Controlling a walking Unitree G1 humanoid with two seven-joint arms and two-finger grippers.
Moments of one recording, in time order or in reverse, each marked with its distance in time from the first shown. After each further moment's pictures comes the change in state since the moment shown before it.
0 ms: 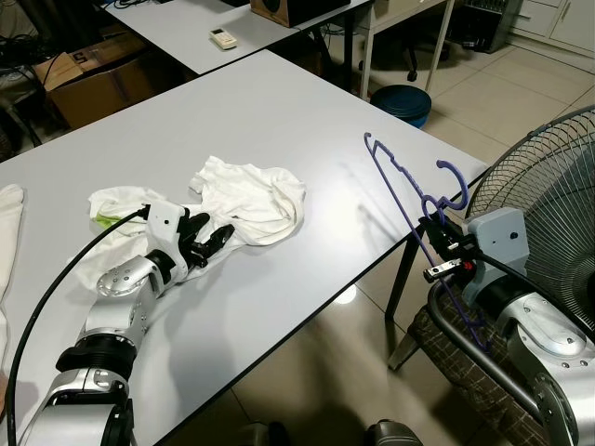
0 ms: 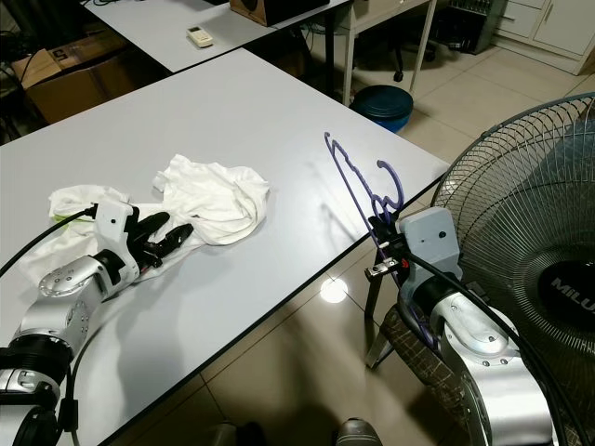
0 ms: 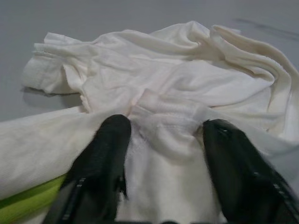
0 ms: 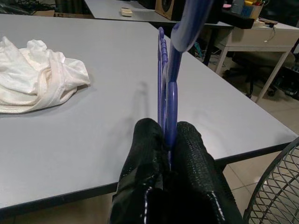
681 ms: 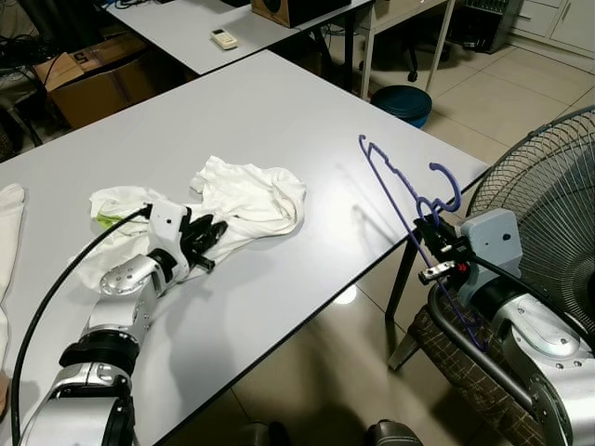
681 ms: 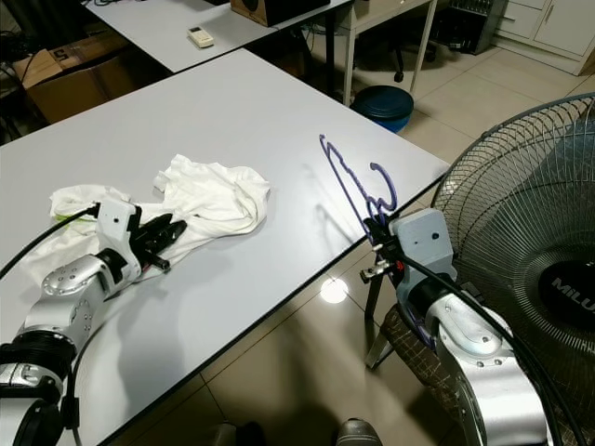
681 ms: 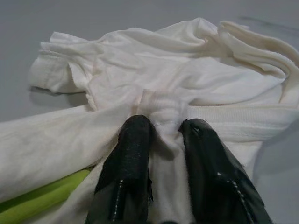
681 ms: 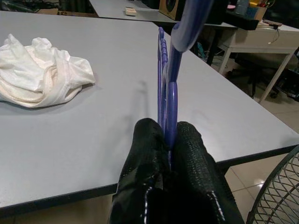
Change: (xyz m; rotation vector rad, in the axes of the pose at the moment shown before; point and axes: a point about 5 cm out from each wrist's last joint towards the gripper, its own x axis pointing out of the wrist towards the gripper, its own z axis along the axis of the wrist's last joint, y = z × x) left arm 0.002 0.002 -0.001 0.012 0.007 0.028; right arm 0.001 0.004 0.000 -0.013 0.001 0.011
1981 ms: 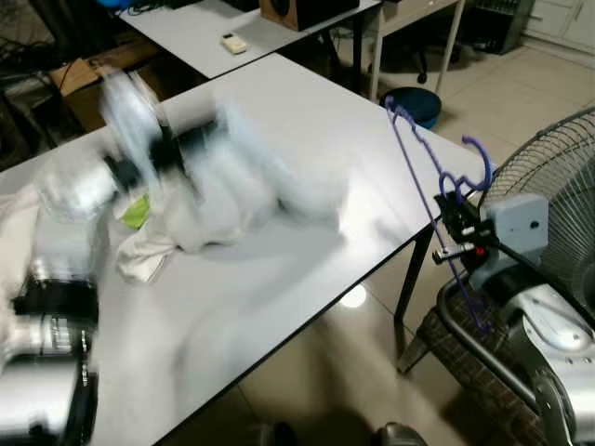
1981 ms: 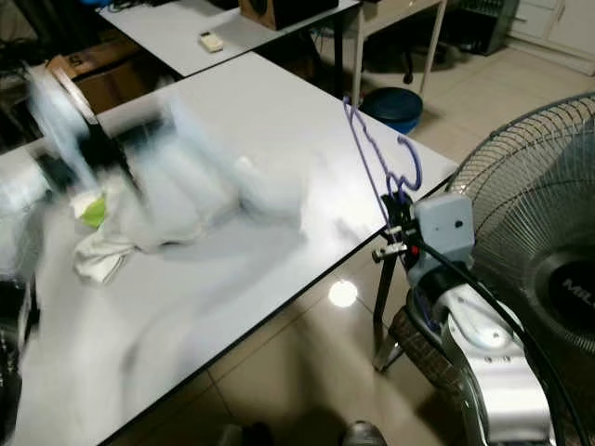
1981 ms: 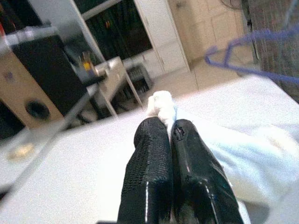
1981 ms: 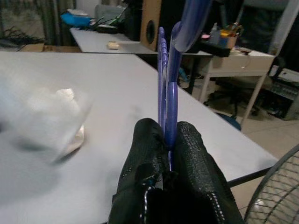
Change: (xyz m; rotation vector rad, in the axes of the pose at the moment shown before) left arm -0.016 -0.004 0.127 0.409 -0.360 -0.279; right arm -0.002 -0.010 0.013 0.030 -0.108 -0.075
